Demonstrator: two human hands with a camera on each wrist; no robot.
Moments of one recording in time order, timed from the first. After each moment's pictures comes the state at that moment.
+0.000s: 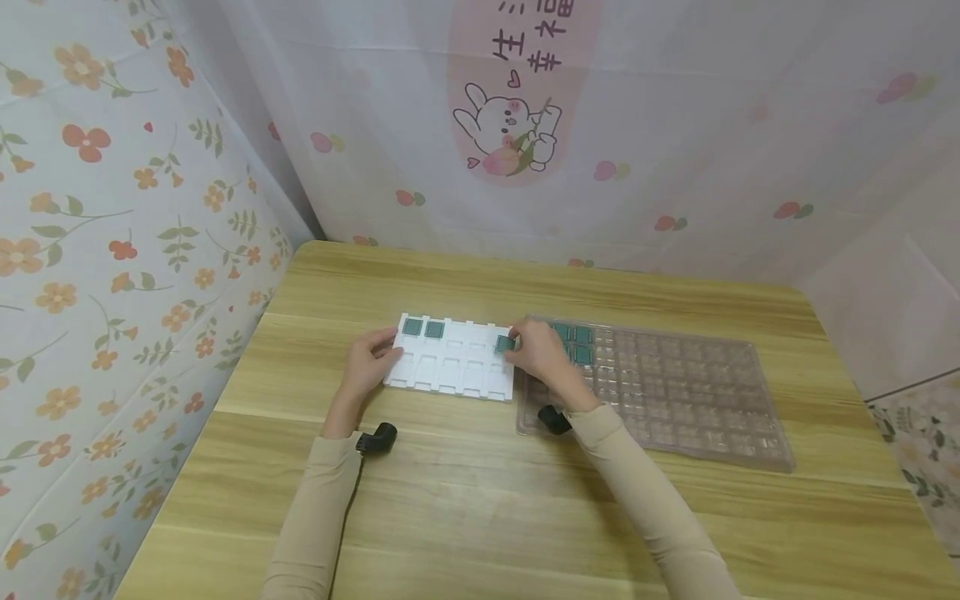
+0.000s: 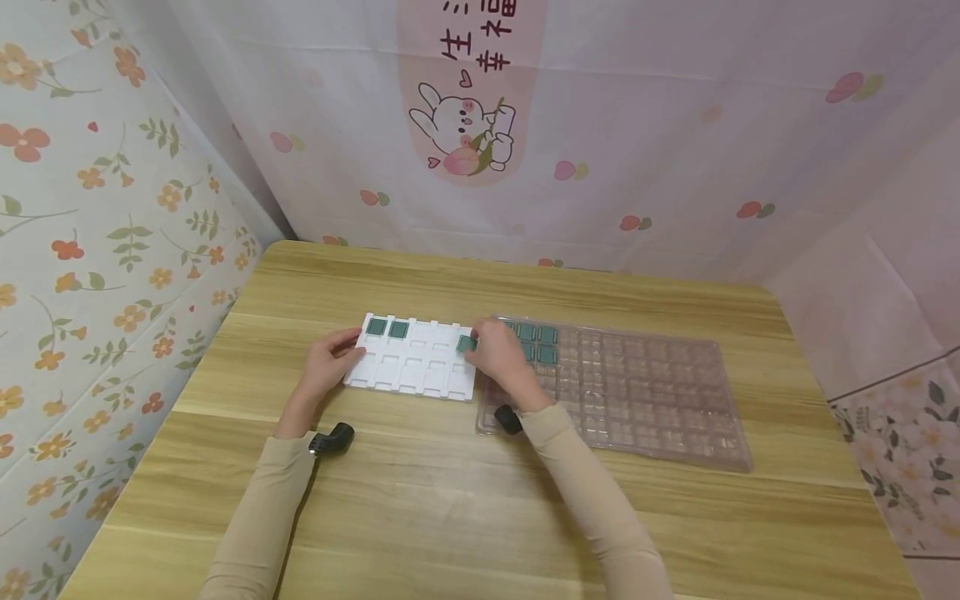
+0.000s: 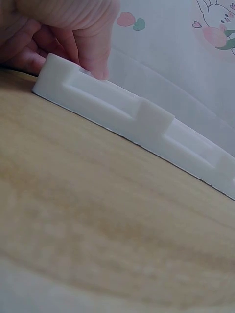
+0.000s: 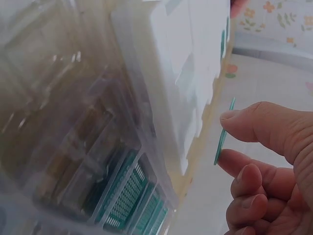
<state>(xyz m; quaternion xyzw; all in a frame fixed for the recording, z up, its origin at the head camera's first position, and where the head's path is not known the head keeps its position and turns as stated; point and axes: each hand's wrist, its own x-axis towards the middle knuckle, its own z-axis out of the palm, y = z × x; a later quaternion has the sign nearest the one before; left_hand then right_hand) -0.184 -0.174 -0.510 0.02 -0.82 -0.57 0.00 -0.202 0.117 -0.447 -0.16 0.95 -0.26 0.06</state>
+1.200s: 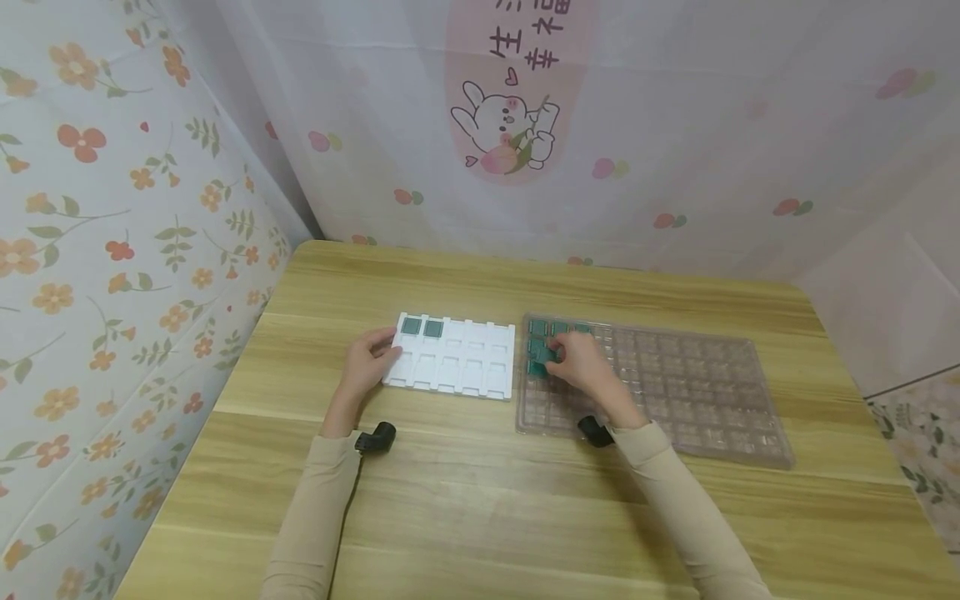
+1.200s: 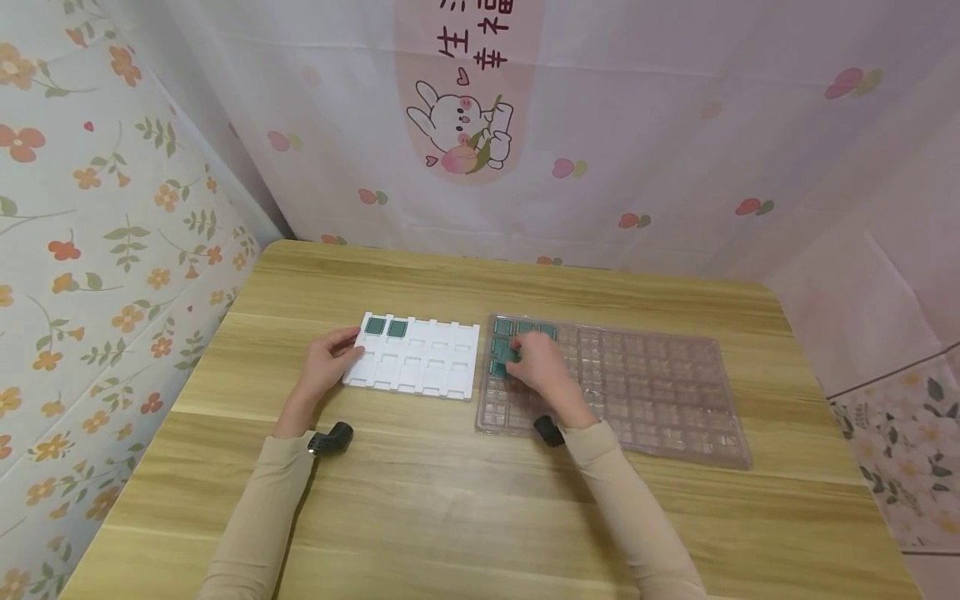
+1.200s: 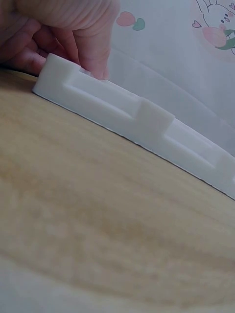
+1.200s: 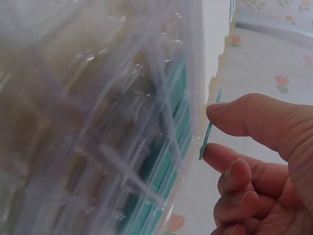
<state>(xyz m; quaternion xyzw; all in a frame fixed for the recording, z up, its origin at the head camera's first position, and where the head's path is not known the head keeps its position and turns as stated) -0.184 -0.174 -0.509 0.03 -0.82 -0.57 0.00 -0.184 0.177 -0.446 -0.15 0.95 -0.26 0.08</state>
